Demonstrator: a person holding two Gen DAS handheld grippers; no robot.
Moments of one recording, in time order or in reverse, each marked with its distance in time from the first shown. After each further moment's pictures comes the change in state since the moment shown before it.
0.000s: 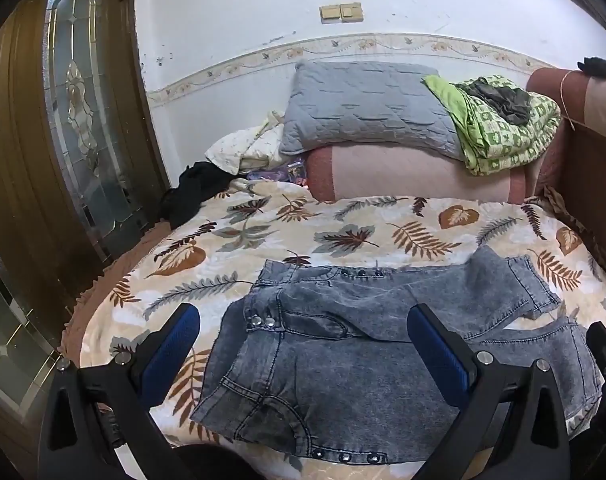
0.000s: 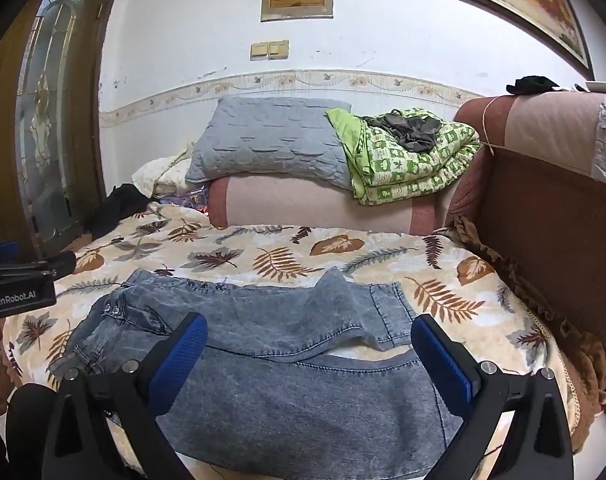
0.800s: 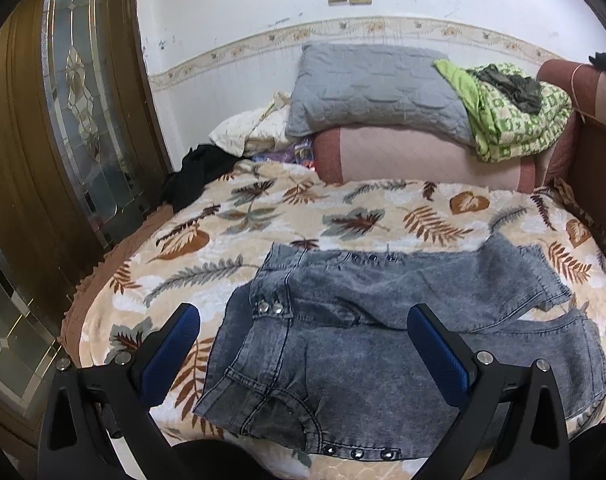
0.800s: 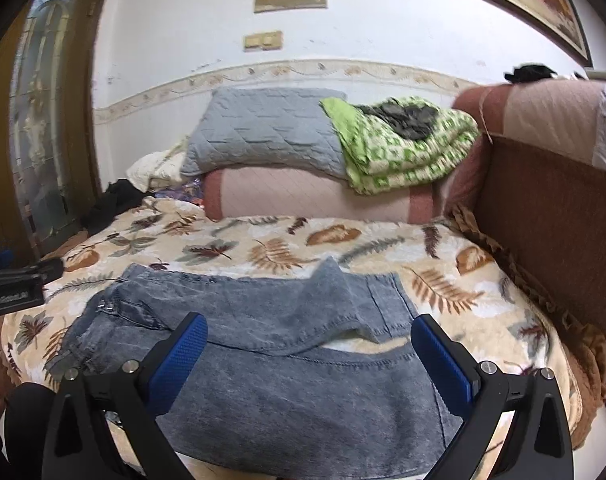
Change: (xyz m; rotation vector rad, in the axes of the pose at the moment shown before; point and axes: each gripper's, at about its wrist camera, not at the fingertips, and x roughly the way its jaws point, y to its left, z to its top) left arm 0.022 0.007 -0.011 -0.010 0.066 0.020; right arm 0.015 -0.023 -0.006 0.040 0.051 -0.017
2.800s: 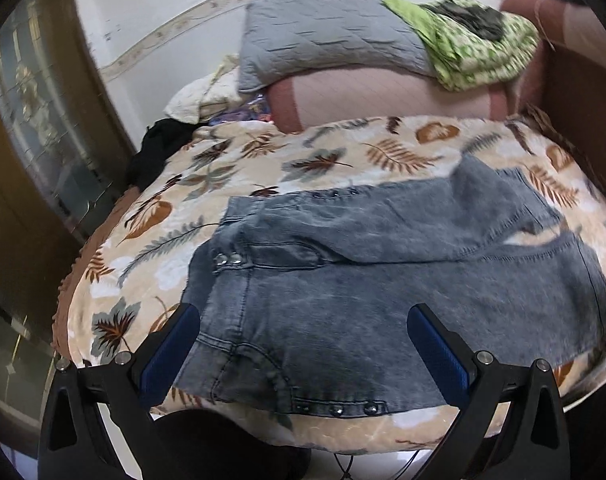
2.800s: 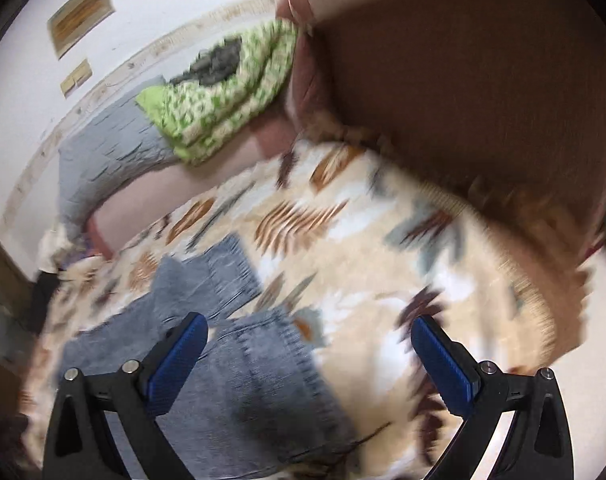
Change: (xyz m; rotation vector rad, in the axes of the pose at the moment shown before) left arm 0.014 -0.048 -0.035 0.176 0.144 -0.061; right arm 0.054 -0.252 -0.039 0.551 0.258 -0.064
